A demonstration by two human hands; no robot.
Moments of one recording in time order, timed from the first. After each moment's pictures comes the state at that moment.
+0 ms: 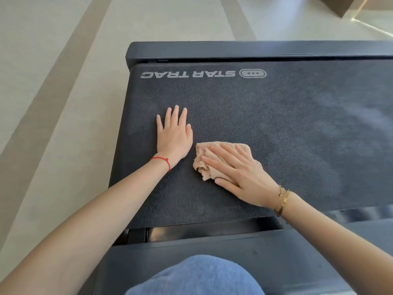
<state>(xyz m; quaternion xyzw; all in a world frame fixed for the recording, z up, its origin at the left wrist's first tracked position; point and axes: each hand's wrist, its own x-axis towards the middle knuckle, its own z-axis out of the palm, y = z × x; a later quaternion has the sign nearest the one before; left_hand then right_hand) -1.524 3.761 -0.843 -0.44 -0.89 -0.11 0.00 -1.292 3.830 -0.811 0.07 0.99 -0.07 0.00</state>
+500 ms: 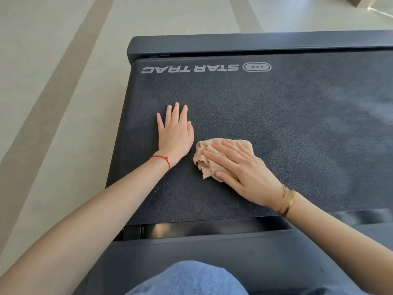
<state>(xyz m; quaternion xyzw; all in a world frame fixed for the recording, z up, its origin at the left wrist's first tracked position) -1.514 3.761 -0.838 -0.44 -0.89 -0.12 -0.01 -1.288 3.829 -0.807 0.10 0.98 -0.14 -0.05</state>
